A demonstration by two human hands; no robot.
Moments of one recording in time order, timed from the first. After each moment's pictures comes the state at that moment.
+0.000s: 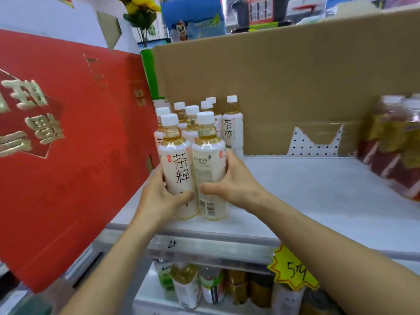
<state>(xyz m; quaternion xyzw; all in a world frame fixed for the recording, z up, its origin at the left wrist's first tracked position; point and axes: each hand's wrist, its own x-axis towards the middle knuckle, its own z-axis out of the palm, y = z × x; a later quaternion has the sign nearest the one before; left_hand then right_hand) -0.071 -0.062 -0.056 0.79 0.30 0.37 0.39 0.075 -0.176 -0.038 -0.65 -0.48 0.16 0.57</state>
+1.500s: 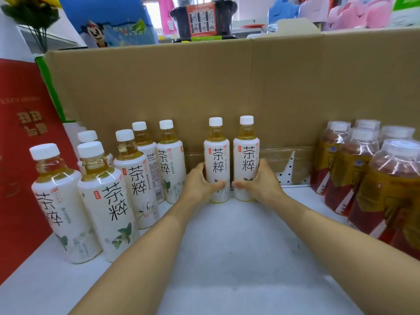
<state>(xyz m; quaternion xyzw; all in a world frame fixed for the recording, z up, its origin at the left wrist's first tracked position) 0.227 -0.062 -0.052 0.82 0.21 0.26 0.46 0.329 -0.205 -0.055 -0.82 -0.24 0.01 0.52</state>
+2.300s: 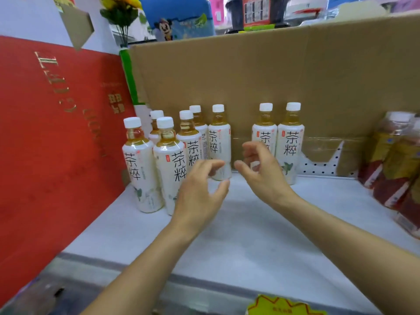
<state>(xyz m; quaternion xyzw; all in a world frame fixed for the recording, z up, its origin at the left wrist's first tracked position) 0.060 -0.098 -0.046 0.85 0.17 0.43 0.24 0.207 -0.180 -0.037 -0.71 -0.46 -0.05 0.54</state>
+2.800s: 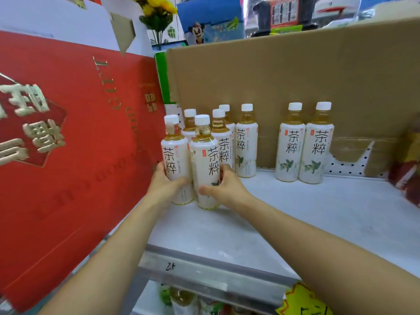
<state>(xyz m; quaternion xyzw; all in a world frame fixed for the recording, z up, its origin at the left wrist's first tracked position) -0.018 0.002 -0.047 0.68 0.36 0.40 0.50 0.114 -0.097 -0.057 -0.69 -0.44 0.22 0.54</state>
